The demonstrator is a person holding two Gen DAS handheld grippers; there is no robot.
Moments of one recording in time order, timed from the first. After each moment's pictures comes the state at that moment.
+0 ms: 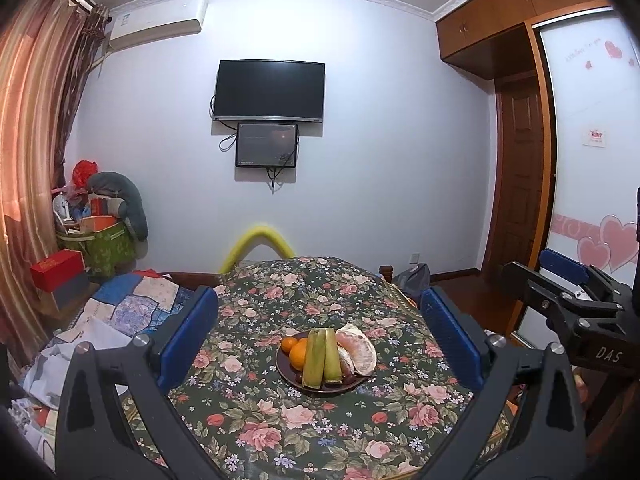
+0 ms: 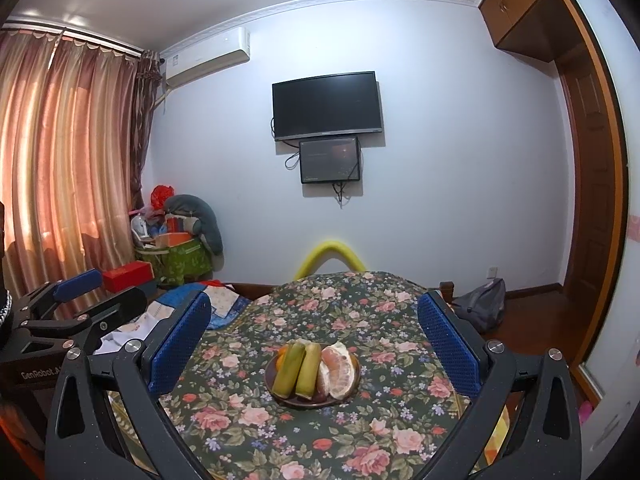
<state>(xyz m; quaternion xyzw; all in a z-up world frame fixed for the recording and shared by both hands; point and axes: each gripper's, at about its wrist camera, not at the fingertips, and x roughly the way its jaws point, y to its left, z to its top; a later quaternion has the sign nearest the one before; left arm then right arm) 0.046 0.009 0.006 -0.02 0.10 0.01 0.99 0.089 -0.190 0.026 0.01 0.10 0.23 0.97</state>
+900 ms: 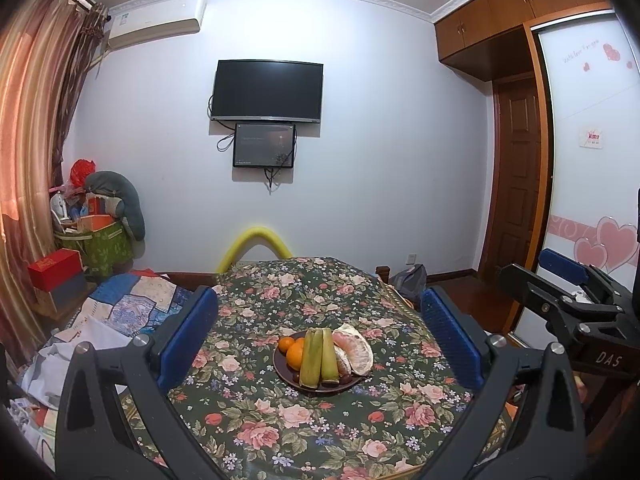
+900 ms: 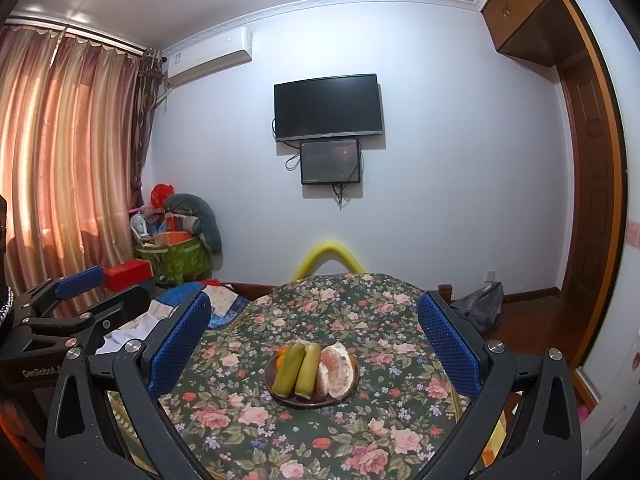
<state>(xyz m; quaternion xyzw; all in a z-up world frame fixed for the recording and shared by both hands) 0.044 0.008 0.008 -0.03 0.10 0.01 0.99 0.083 -0.189 0.032 0.00 0.09 0.23 0.97</state>
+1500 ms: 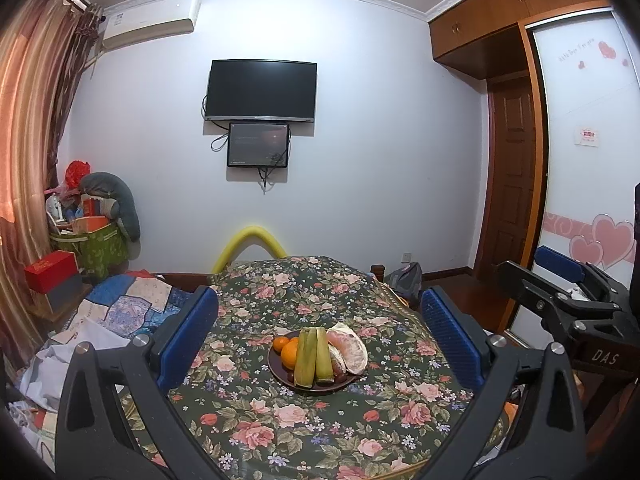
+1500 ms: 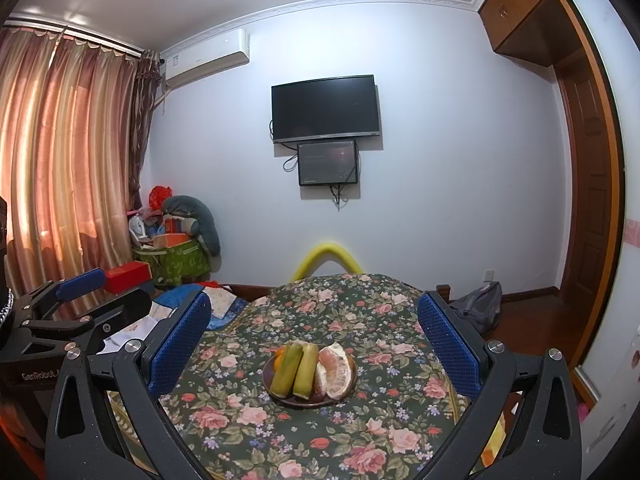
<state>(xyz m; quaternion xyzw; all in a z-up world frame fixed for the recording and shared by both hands) 0.043 0.005 0.008 -0.02 0.10 0.00 0.99 0.083 -0.192 0.031 0.00 0.09 0.23 0.97</state>
